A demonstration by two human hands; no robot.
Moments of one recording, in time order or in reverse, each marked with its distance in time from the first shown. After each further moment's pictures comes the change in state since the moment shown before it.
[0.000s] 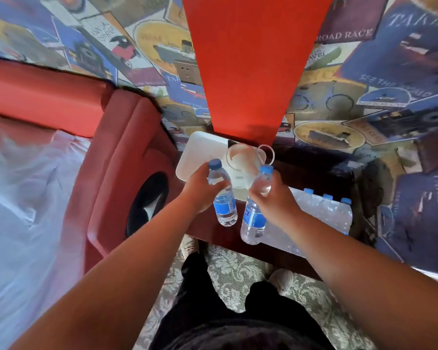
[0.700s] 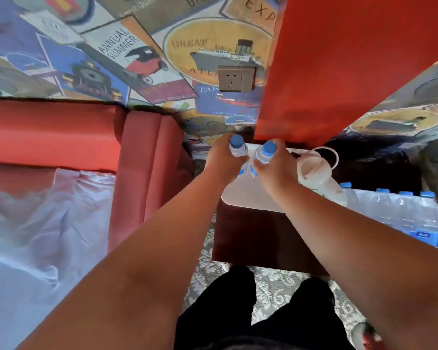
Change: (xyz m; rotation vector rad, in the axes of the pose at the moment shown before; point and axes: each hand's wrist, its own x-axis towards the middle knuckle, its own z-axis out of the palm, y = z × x) left_hand 0.202 -0.031 -0.135 0.262 -0.018 0.172; right_hand 0.174 -0.144 0.165 -0.006 0.441 0.095
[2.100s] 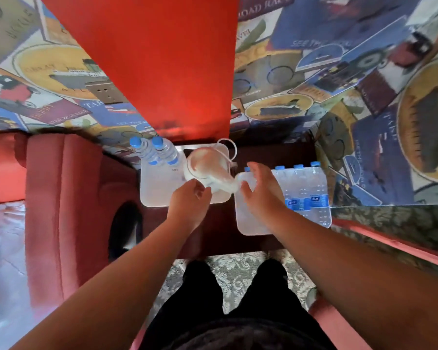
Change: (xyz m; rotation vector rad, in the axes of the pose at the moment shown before) left_hand -0.137 0.084 0.146 0.137 -0.091 -0.014; right_hand -0.059 0.179 -0.187 -0.048 0.012 -0.037
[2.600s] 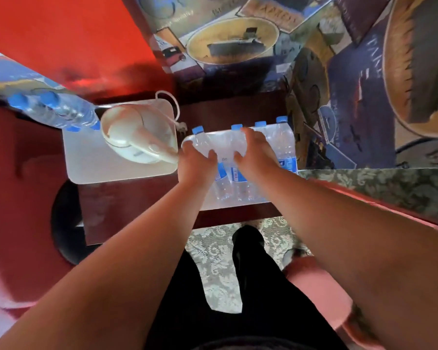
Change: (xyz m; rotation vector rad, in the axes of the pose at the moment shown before) left_hand 0.037 0.076 0.215 0.021 0.016 -0.267; right_hand 0.052 0.169 -0.032 -0.183 -0.214 0.151
